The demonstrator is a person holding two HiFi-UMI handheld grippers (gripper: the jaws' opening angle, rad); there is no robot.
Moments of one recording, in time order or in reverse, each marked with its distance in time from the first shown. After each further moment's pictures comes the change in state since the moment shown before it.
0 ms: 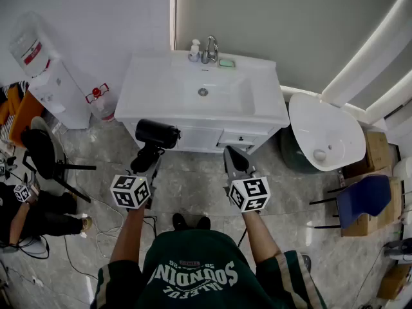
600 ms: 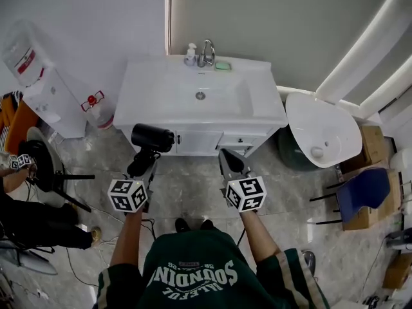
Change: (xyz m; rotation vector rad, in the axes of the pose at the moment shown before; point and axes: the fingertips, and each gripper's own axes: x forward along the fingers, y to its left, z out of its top) left arm -0.004 0.038 0.001 0.009 0.007 -0.014; right arm 0.026 0.026 -0.013 0.016 0.033 -0.006
